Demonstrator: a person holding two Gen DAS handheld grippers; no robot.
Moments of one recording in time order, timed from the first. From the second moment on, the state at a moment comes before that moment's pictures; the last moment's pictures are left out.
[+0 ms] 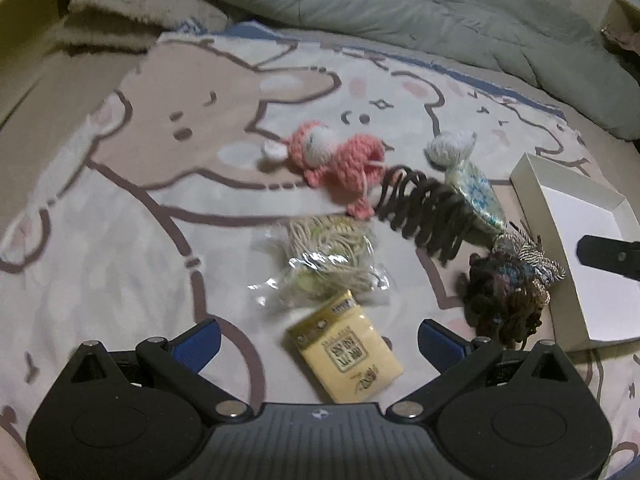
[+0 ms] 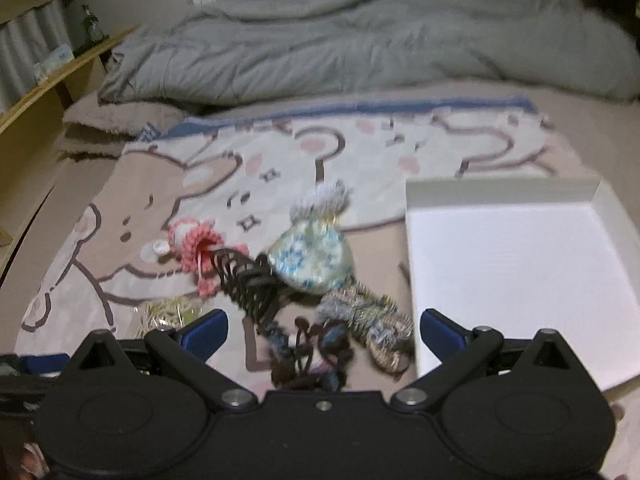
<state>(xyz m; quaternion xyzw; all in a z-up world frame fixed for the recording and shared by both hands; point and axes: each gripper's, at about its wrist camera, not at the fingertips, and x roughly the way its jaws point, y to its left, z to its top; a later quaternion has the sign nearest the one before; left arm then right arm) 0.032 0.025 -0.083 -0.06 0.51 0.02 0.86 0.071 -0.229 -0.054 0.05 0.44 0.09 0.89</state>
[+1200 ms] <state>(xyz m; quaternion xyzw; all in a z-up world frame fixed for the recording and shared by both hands) 0.042 0.033 -0.130 -0.22 0.57 0.04 0.79 0.110 -0.206 -0.132 0.05 0.54 0.12 0.83</state>
